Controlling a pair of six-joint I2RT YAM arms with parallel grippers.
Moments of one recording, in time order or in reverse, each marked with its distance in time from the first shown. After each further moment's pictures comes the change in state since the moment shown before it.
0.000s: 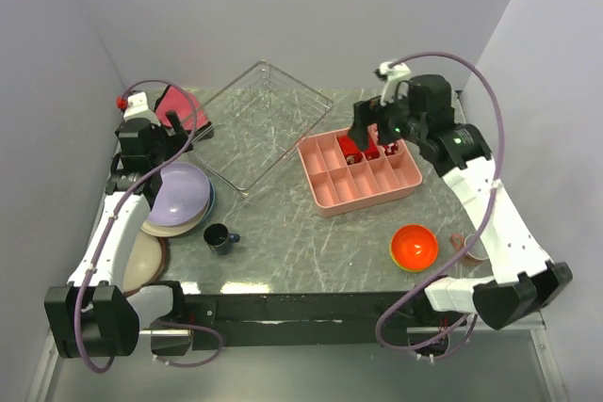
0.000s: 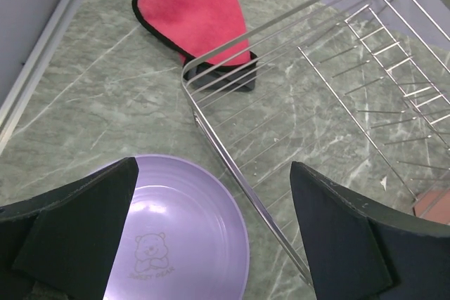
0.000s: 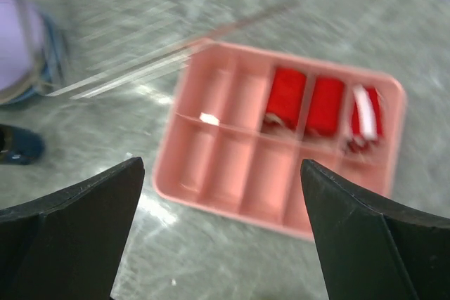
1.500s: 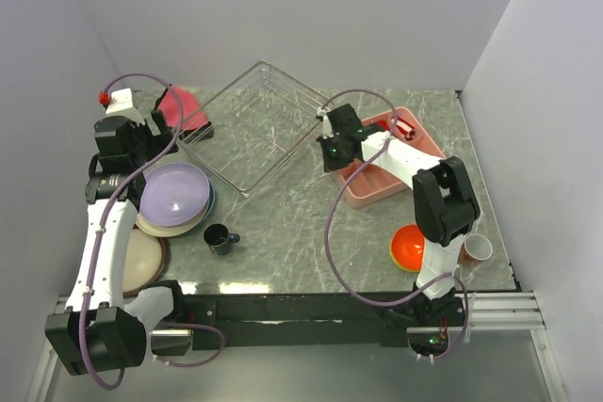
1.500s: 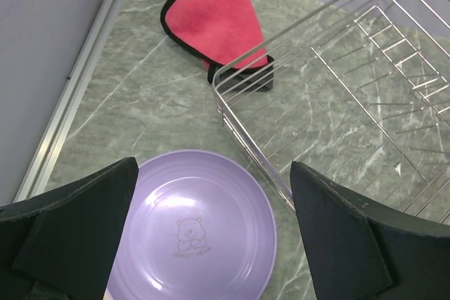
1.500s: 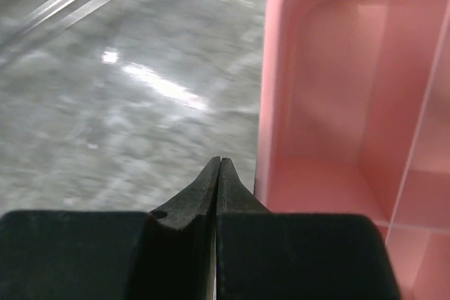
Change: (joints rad) left arm 0.102 -0.081 0.099 -0.169 0.097 0.109; right arm 0.145 0.644 -0.085 0.262 0.011 0.135
